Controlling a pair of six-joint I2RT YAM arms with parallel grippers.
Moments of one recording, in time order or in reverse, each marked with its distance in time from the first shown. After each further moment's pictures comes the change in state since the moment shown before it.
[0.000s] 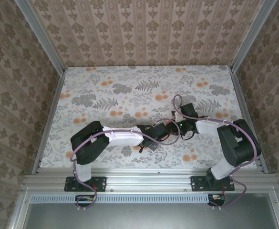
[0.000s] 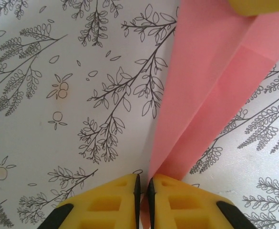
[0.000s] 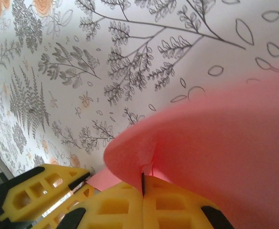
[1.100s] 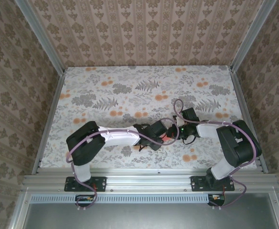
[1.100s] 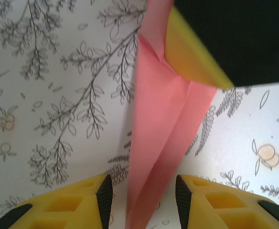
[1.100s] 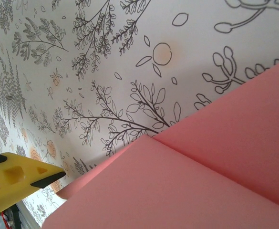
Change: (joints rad) left arm 0.023 -0.044 -0.037 0.134 0.183 0.078; right arm -0.003 -0.004 -0.084 0.059 -0.003 -0.006
